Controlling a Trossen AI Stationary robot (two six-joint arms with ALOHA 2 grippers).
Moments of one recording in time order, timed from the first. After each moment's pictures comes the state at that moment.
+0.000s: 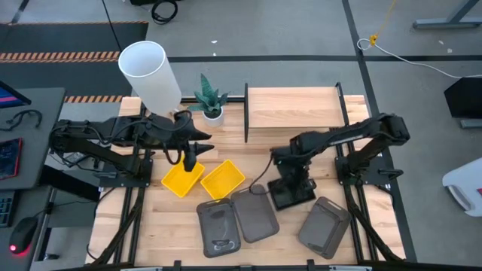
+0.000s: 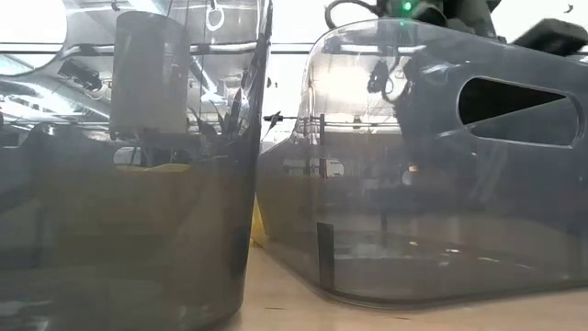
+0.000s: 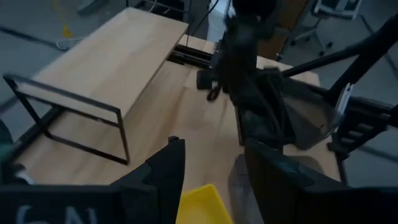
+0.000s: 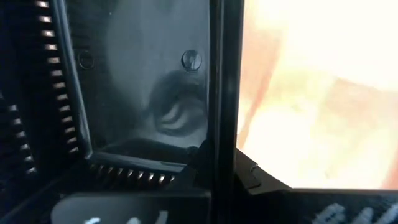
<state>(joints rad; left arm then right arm) -0.11 1.12 1.30 -0.64 -0.28 -0.33 0.04 1.52 1.06 -1.09 -0.25 -0.18</state>
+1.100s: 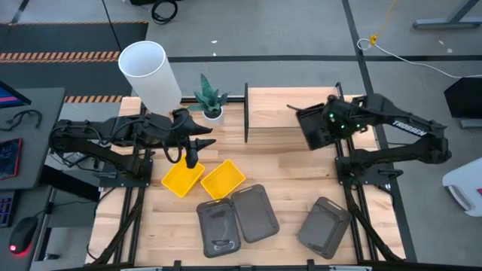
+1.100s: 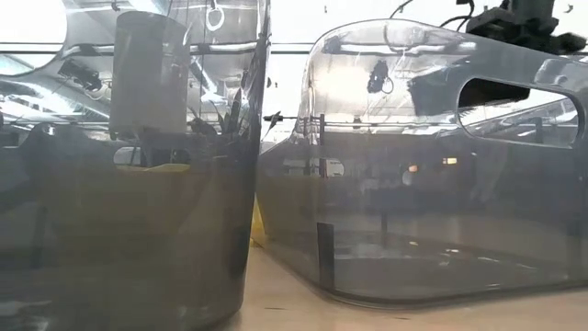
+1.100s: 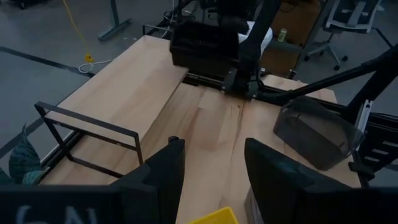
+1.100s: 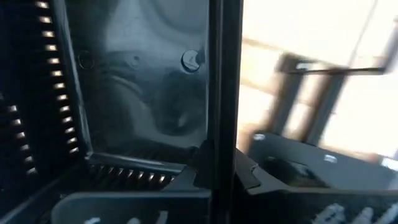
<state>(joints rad) -0.11 1.12 1.30 -0.57 -0.36 -0.27 -0.40 0.98 1.18 -1.58 0.09 0.91</state>
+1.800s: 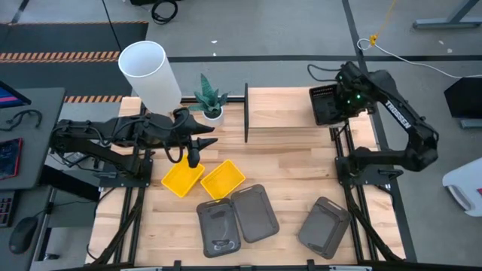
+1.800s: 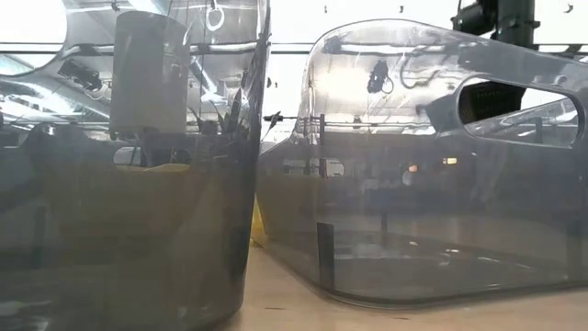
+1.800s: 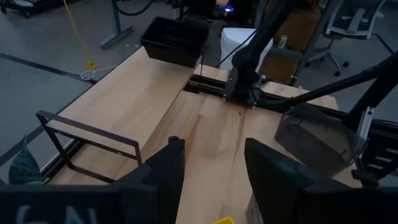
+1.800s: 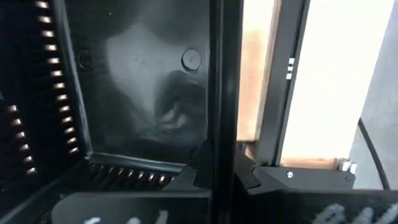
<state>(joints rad) -0.11 1.13 1.30 -0.53 -0.37 -0.25 -1.08 1.12 1.24 -1.54 -0.01 0.44</state>
